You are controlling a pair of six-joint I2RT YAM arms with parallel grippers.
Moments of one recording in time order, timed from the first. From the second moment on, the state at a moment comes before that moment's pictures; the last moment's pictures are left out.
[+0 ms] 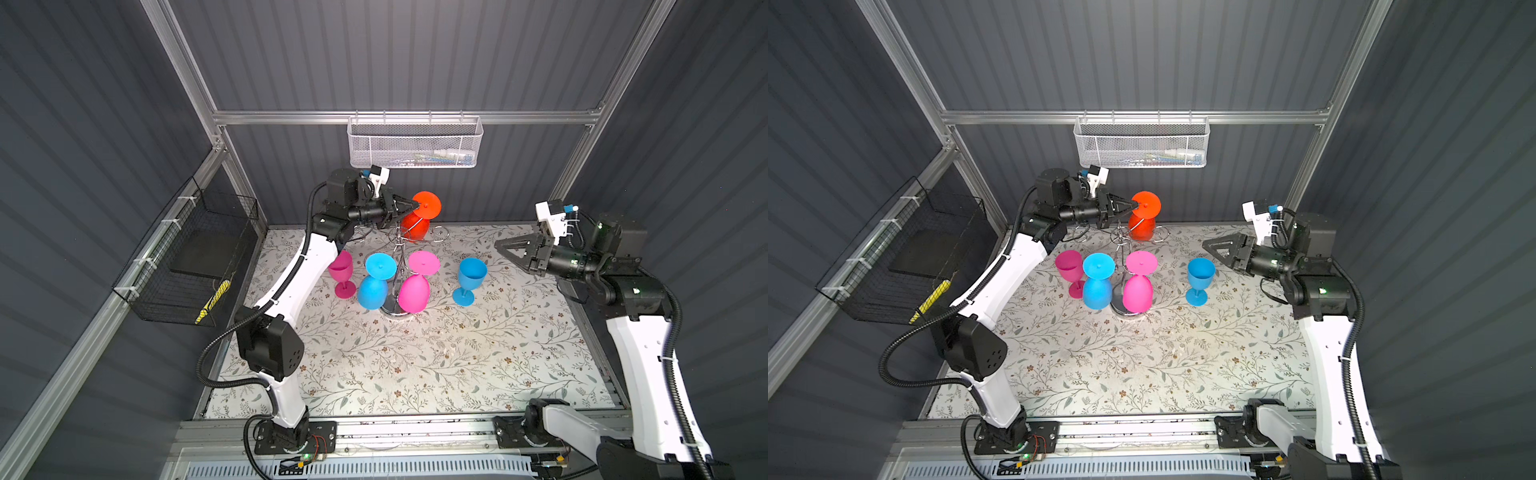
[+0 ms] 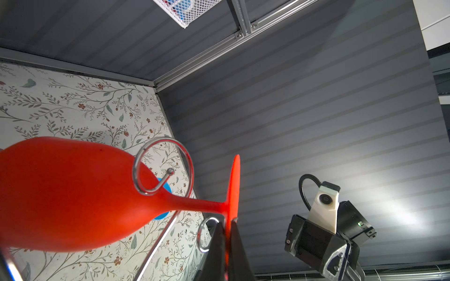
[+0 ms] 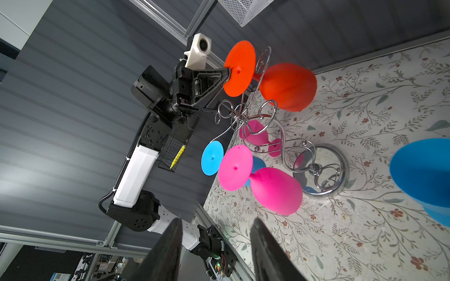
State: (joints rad) left arm -0.42 1.81 1.90 -0.27 0.85 -0.95; right arm -0.02 1.10 1.45 -0.72 -1.02 0.60
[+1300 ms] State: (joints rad) left arm -0.33 1.88 2.08 -0.18 0.90 -0.82; right arm -0.02 1.11 1.46 -0.67 -1.03 0.67
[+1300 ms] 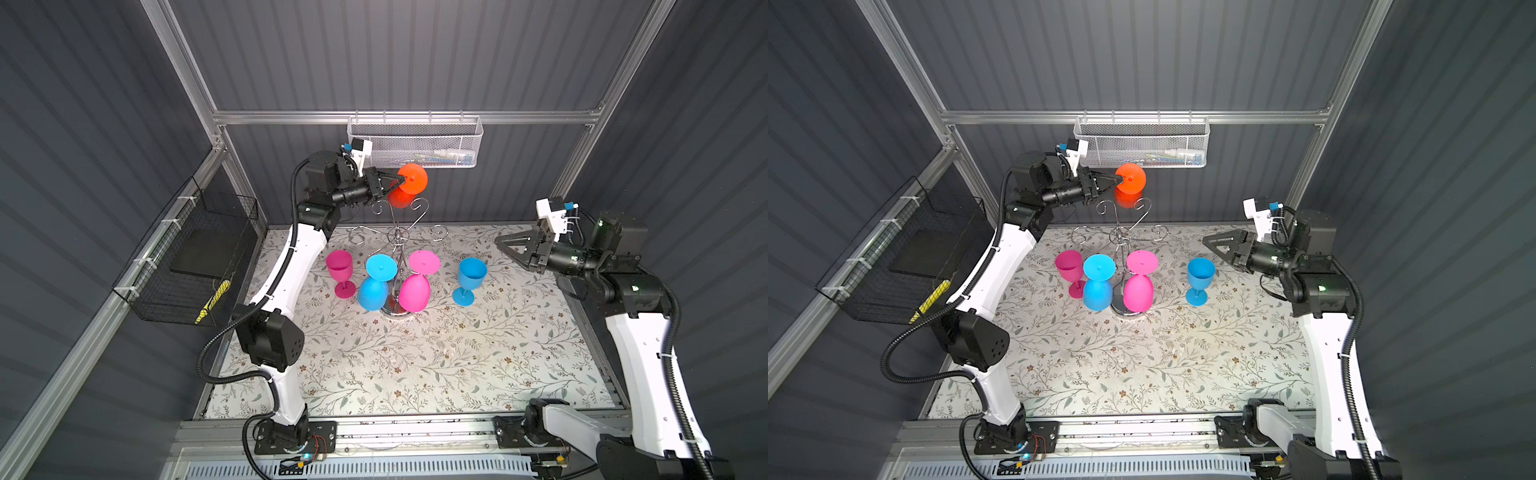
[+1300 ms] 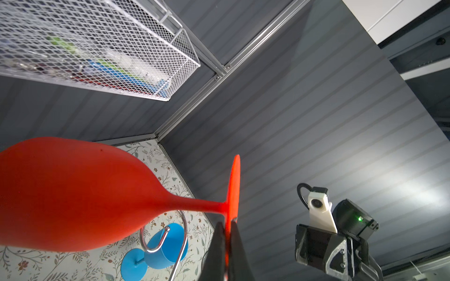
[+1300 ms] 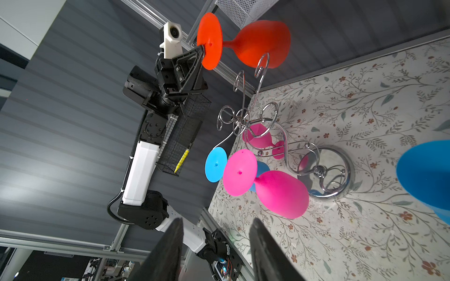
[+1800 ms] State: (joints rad) left arm -0.45 1.77 2.07 -0.28 0.82 -0.33; right arm 0.02 1.25 1.59 -0.42 -1.07 0.89
